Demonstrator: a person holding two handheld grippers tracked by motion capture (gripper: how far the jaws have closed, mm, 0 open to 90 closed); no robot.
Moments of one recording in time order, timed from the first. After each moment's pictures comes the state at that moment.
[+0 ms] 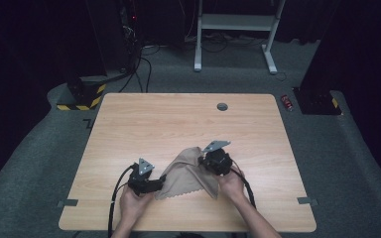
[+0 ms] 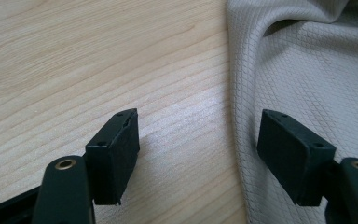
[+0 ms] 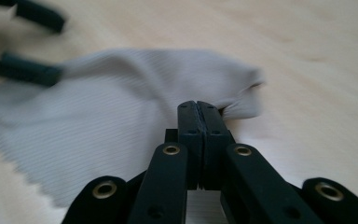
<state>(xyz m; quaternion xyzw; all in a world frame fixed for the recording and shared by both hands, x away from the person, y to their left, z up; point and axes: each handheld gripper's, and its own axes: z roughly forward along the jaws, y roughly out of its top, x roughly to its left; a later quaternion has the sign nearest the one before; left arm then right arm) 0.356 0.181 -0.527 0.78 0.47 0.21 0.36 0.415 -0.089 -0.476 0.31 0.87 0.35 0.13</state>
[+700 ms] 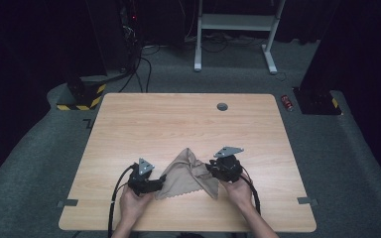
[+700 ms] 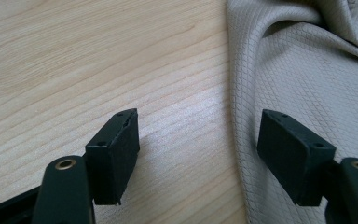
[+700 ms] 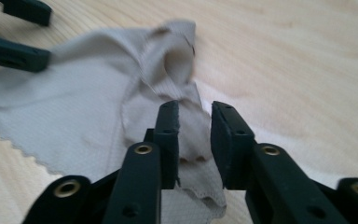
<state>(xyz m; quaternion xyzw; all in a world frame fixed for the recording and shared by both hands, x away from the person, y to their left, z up) 0.357 0.181 -0.527 0.78 0.47 0.21 0.36 0.401 -0.123 -0.485 0.36 0.85 0.36 0.12</state>
